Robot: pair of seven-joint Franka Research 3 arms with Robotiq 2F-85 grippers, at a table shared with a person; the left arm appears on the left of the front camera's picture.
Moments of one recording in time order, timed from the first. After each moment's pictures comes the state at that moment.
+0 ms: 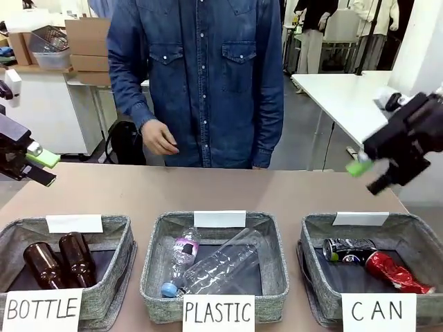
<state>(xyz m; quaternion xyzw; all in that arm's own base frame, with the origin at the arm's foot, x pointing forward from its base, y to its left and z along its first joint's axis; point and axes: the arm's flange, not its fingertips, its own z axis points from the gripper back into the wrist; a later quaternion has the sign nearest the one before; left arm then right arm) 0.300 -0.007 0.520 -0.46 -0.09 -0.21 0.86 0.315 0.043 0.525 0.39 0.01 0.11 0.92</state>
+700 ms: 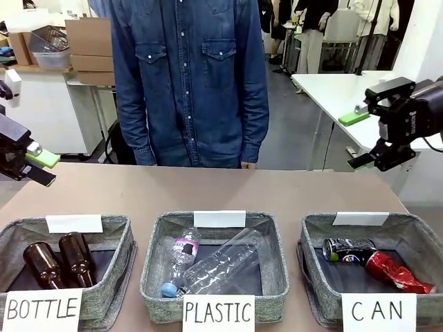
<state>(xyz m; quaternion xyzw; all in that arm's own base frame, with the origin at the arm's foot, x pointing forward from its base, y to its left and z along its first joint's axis) 0.300 -0.007 0.520 -0.46 -0.09 -0.21 0.86 0.323 0.046 0.535 0.53 0.04 0.03 0.85</state>
